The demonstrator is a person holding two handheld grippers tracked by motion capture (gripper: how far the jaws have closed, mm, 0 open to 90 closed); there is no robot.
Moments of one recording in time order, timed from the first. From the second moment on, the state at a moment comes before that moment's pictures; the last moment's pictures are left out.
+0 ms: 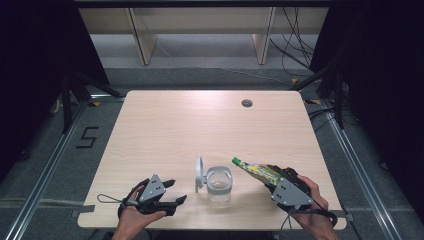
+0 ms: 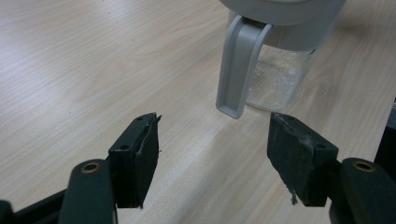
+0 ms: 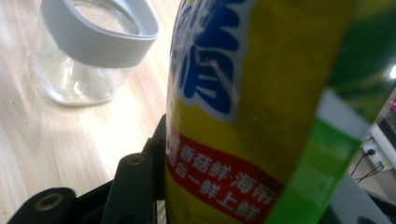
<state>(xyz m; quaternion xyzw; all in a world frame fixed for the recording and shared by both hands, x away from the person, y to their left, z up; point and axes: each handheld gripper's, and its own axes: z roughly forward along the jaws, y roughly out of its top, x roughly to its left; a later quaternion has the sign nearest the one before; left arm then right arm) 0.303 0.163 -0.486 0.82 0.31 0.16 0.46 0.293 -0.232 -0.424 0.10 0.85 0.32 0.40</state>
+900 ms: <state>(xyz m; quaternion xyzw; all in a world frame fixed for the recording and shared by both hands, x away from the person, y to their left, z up) 0.307 0.166 -0.487 0.82 0.30 0.17 0.45 0.277 -0.203 -0.419 -0.02 0.85 0.15 0.50</state>
